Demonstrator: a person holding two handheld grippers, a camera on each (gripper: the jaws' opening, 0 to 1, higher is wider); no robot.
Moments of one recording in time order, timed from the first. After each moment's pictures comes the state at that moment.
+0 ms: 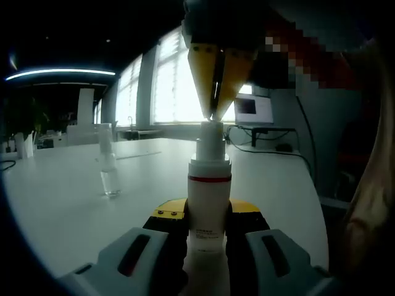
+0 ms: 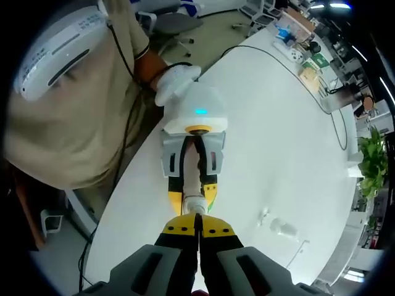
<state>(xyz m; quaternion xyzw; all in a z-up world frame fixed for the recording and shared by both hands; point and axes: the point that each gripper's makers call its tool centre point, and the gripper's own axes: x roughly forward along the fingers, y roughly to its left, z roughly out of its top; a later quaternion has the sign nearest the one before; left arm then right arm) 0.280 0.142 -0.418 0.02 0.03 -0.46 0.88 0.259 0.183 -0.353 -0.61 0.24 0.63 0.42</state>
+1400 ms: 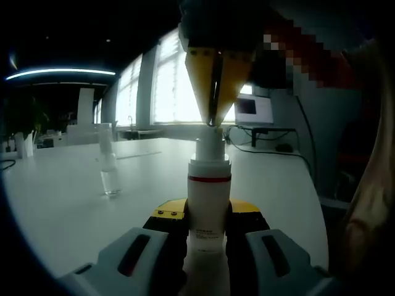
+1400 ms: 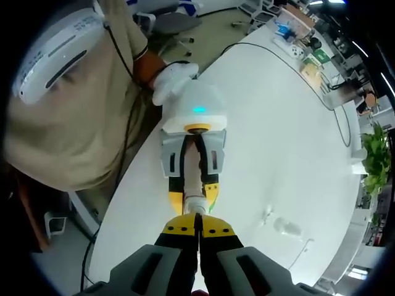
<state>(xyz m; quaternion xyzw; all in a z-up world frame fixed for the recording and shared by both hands) 0.280 0.142 -0.417 0.02 0.03 -0.47 0.88 0.260 0.183 -0.358 -0.60 0.26 0.63 0.42</state>
